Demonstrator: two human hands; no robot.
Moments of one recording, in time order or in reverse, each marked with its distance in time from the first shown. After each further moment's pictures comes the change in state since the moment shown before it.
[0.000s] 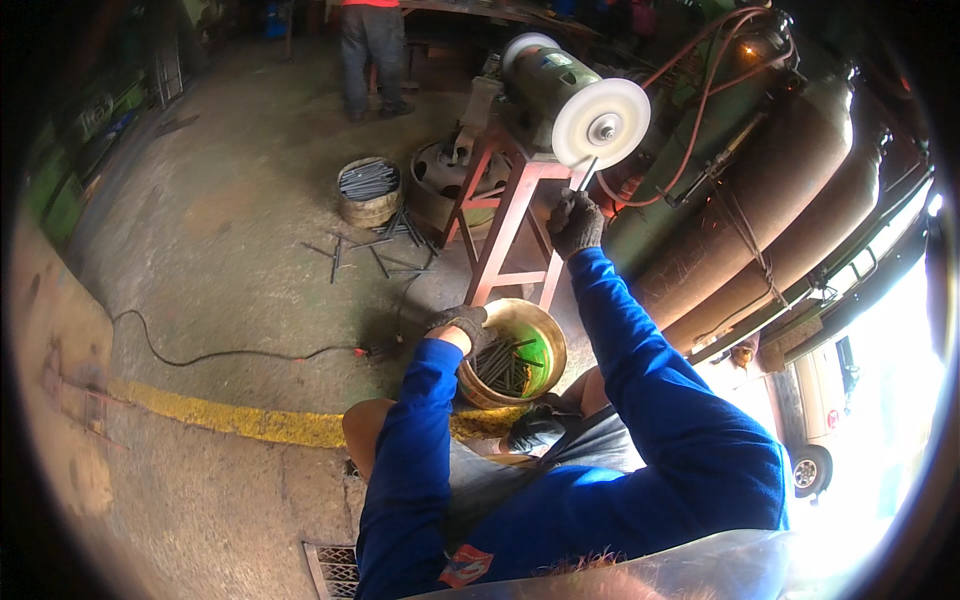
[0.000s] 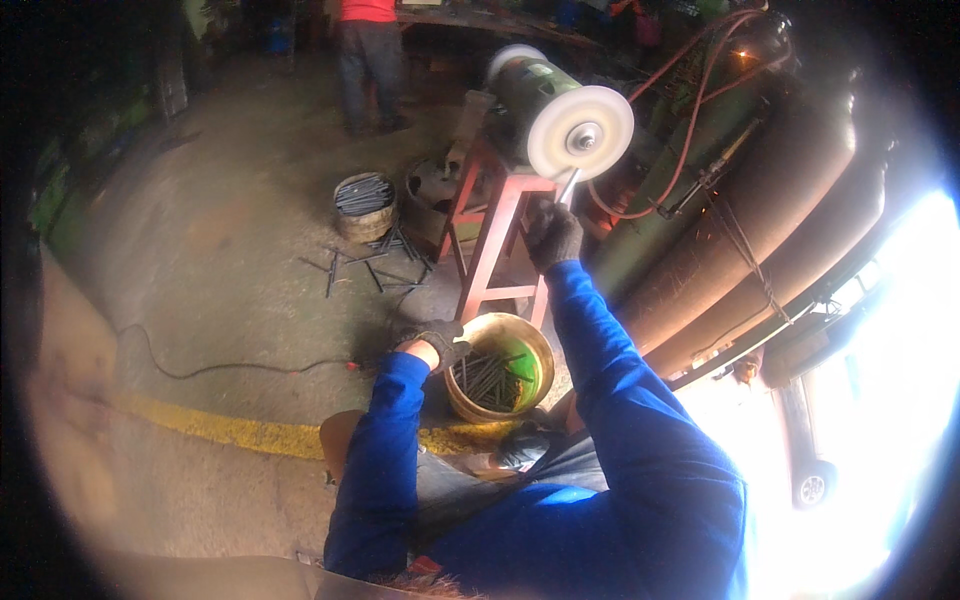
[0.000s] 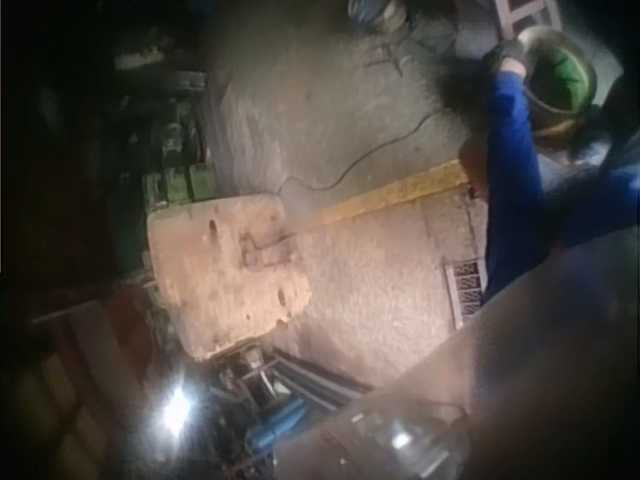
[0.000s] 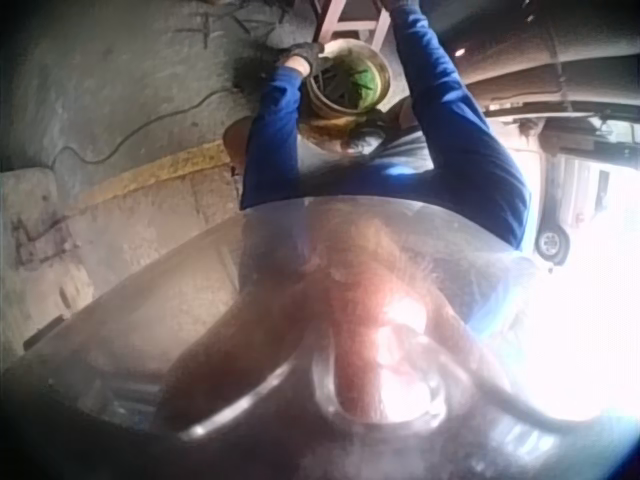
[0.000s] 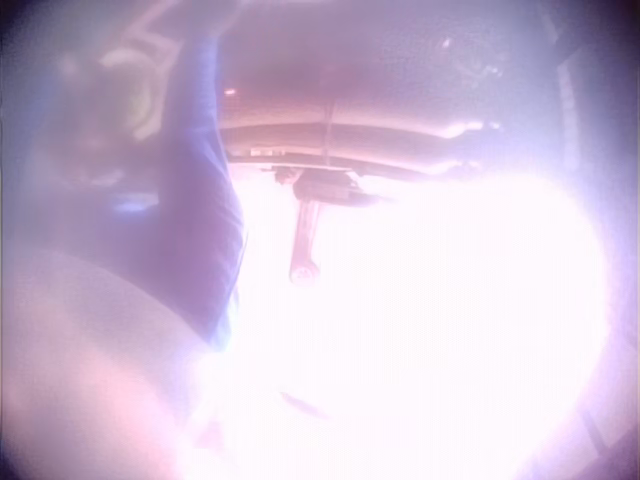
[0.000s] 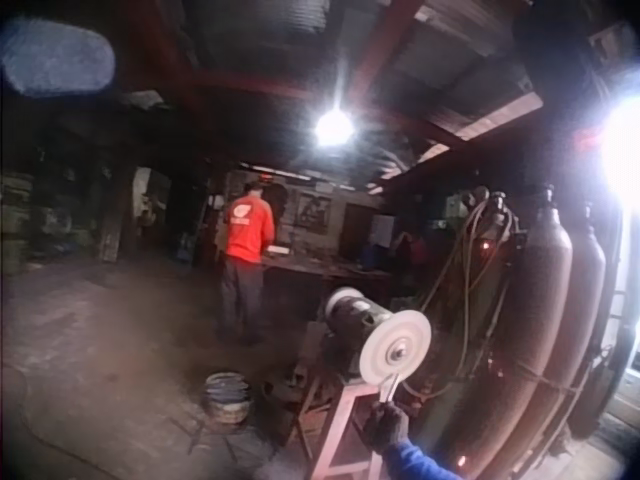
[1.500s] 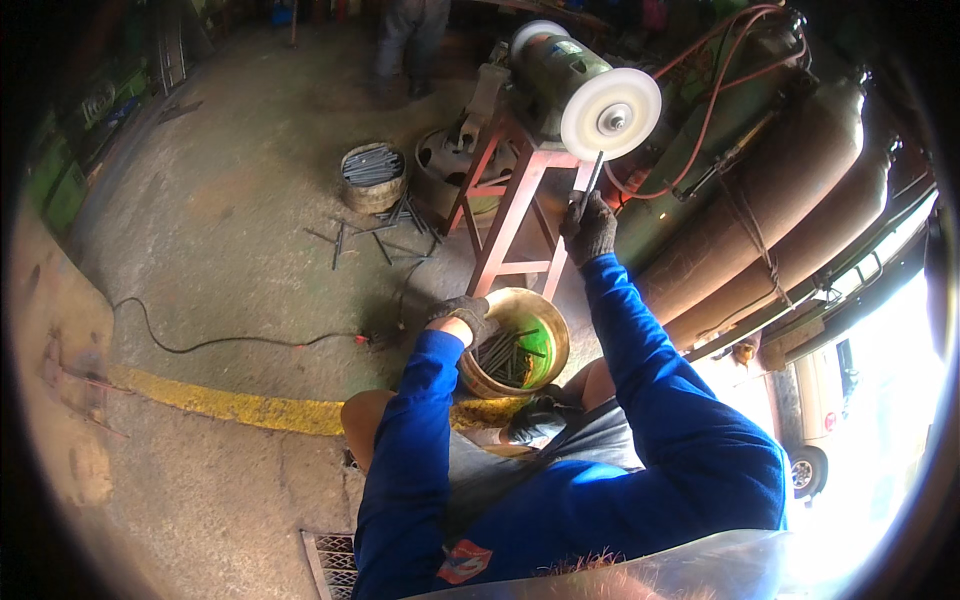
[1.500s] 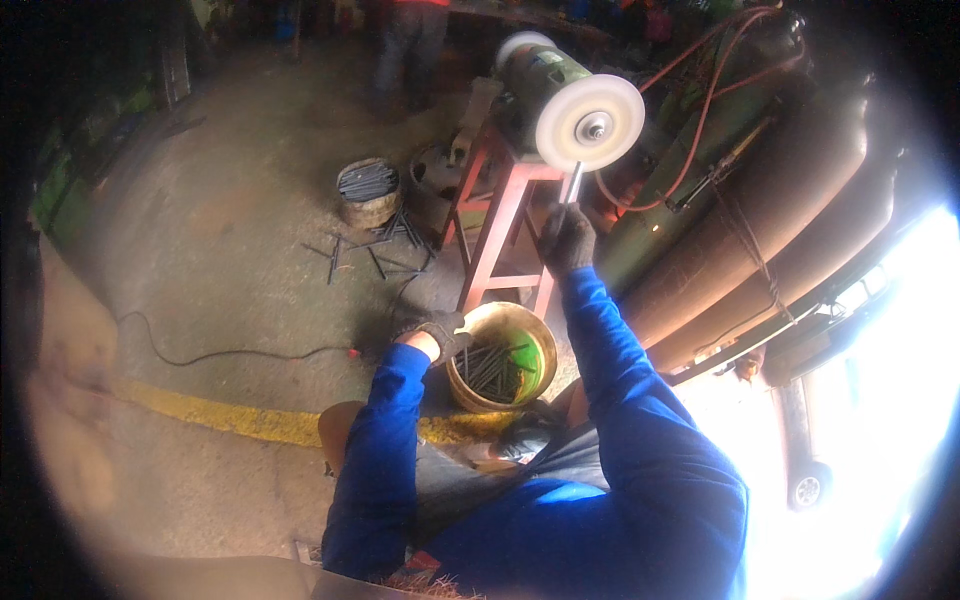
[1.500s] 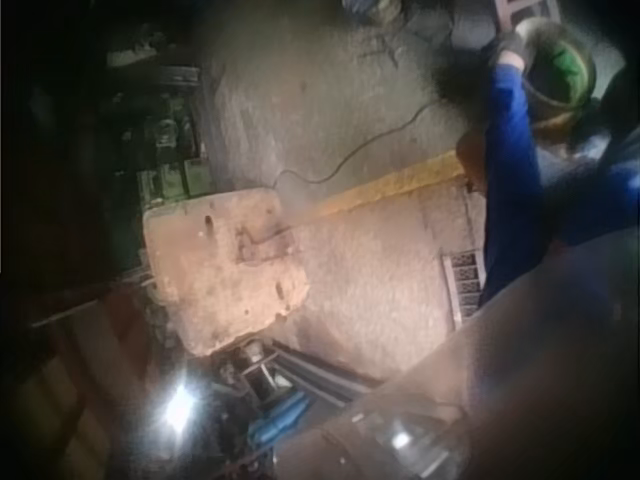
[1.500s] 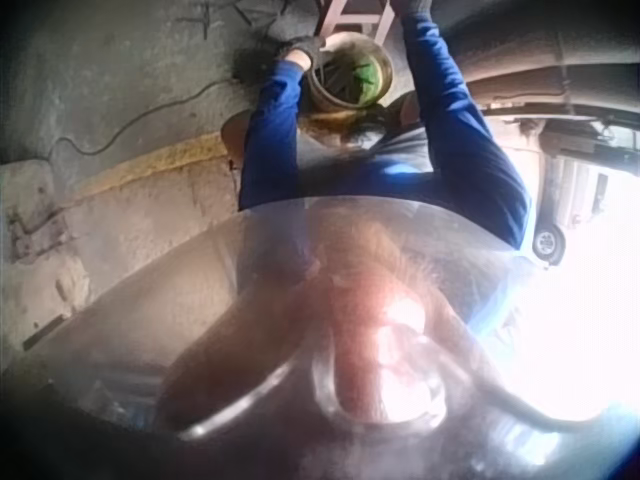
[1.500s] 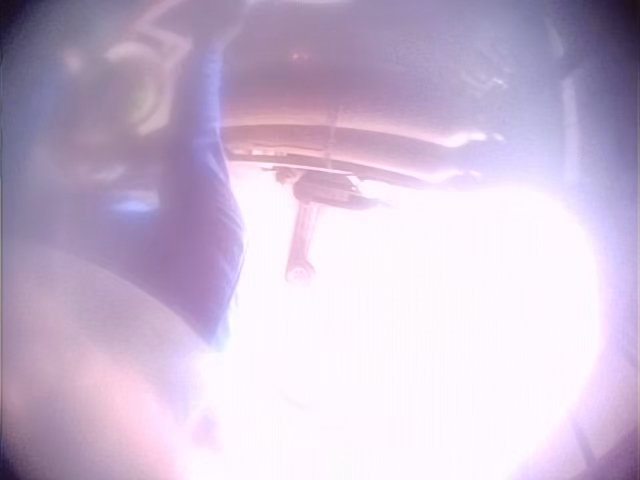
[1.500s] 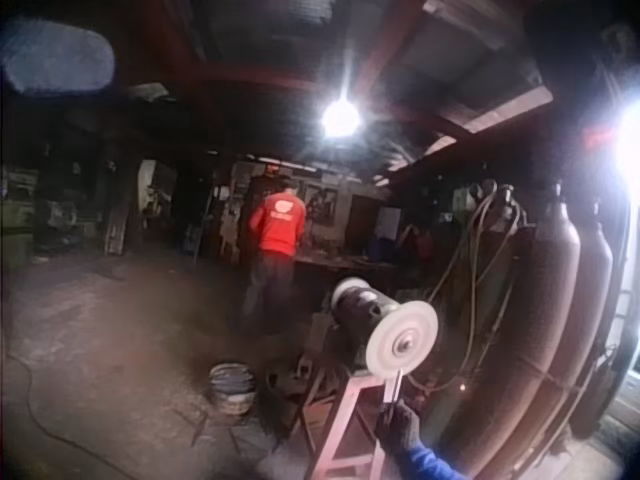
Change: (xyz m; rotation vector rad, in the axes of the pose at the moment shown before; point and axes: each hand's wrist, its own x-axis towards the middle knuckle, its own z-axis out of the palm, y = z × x) left_hand -0.005 0.013 -0.008 0.012 -0.044 -0.038; right_hand -0.025 -0.033 -0.036 0.188 -0.037 0.084
